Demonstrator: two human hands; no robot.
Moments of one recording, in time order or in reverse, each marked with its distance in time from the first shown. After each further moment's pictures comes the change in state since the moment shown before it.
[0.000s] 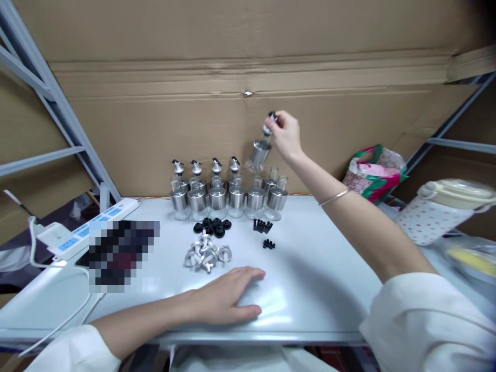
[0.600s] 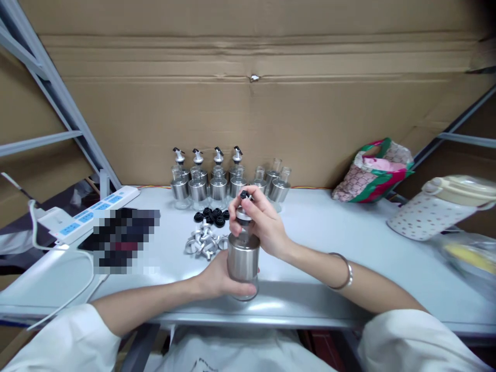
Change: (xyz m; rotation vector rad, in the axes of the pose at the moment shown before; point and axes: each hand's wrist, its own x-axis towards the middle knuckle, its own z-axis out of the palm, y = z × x) left_hand 0.006 -0.007 0.007 -0.724 0.280 -0.102; right_hand -0.205 -0.118 -0.008 1.080 -0.556 0.566
